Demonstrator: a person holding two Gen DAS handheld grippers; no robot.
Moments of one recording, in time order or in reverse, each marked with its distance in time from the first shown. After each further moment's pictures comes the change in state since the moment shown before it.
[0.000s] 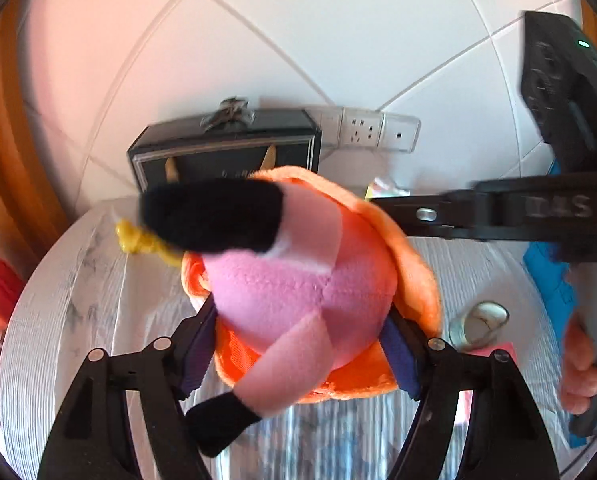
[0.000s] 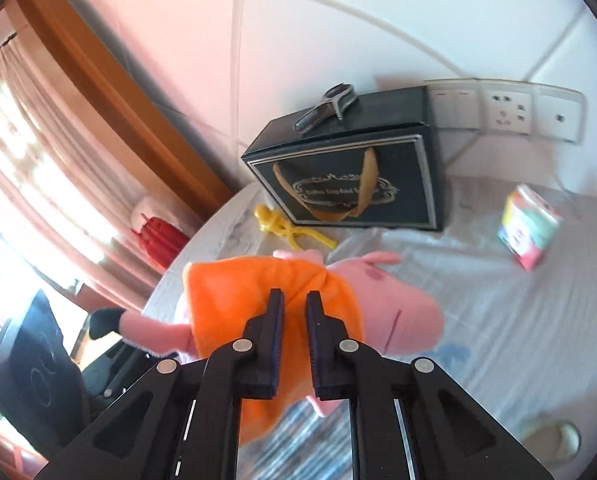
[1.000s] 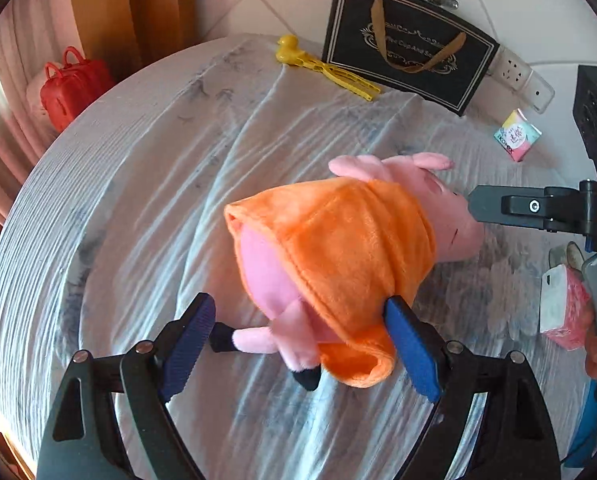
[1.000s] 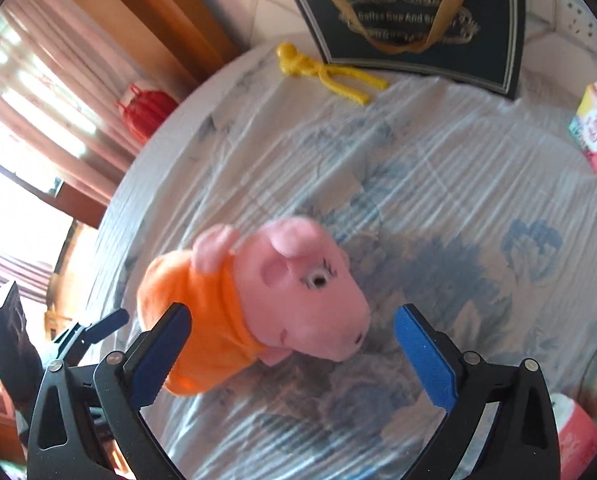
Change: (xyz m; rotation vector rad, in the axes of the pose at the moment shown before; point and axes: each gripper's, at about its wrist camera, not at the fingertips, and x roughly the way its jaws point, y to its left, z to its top) left arm 0.011 0.104 -0.162 -0.395 0.244 0.247; right arm 0.121 0.028 -0.109 -0.129 0.376 -0.031
